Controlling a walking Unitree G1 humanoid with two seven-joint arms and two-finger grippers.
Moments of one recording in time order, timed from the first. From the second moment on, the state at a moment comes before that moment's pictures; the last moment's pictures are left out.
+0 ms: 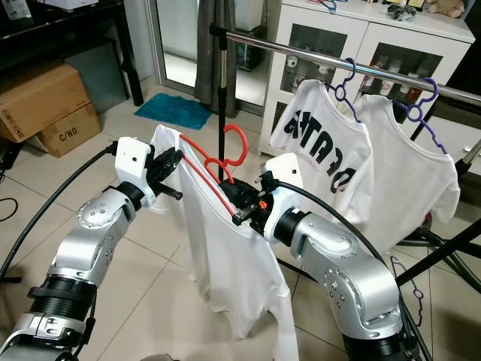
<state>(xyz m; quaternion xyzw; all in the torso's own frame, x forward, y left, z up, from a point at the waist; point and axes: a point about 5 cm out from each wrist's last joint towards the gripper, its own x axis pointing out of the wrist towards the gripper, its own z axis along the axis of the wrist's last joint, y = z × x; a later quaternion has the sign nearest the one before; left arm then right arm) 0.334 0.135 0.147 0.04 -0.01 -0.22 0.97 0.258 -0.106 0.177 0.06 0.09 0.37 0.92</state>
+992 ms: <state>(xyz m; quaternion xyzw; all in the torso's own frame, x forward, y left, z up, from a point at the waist) 0.330 0.135 0.188 0.04 -0.07 -0.26 0.96 0.254 -0.113 0.170 0.03 0.11 0.38 0.92</state>
